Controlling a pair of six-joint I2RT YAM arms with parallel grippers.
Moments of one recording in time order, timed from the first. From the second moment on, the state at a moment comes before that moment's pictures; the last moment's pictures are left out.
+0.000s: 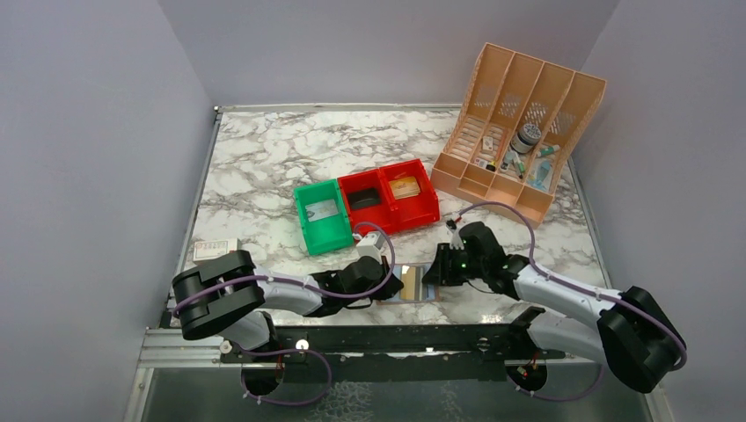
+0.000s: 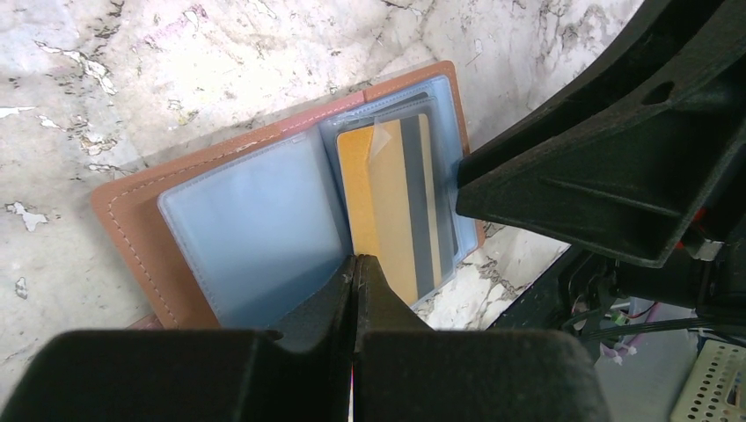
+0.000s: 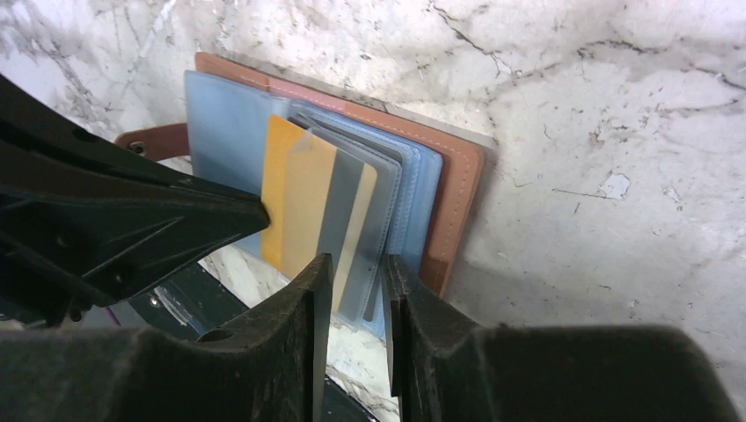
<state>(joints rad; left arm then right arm) -1.16 1.46 0.40 0.48 -0.20 -1.01 0.64 1.10 0.34 -0.06 -0.30 0.64</state>
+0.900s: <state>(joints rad) -1.16 1.47 0.40 0.47 -0.20 -1.01 0.64 1.21 0.34 0.10 -0.38 0.72</state>
